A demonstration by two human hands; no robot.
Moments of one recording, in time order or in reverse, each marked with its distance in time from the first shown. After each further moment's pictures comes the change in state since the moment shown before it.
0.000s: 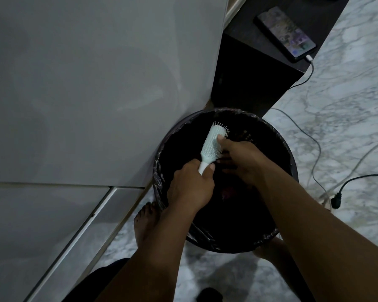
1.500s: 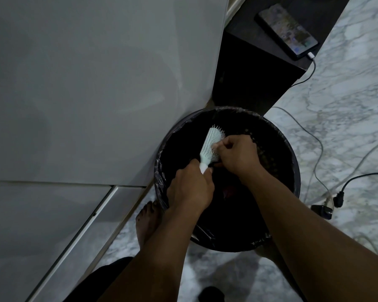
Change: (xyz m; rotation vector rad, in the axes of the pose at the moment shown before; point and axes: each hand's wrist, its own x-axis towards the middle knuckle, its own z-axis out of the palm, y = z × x) left_hand -0.007 0.003 -0.001 0.251 0.023 -0.004; right_hand 0.016 0.018 0.012 -0.301 0.273 -0.433
